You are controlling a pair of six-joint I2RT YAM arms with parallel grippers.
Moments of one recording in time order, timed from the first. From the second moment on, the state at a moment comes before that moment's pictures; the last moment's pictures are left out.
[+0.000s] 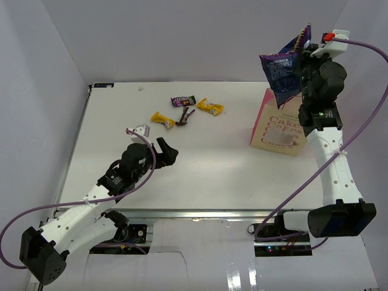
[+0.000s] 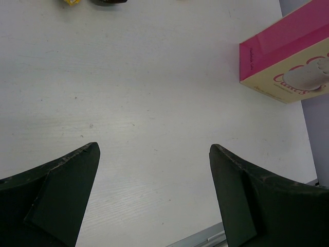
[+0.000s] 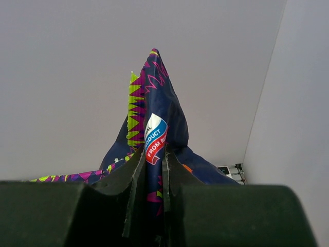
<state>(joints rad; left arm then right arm) -0.65 0.84 0.61 -0.16 -0.19 -0.67 0.08 1.29 1.46 0.07 0.13 0.04</state>
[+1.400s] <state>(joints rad) -0.65 0.90 0.64 -0.19 -0.19 -0.62 0.31 1.67 1.81 -0.27 -0.59 -0.37</state>
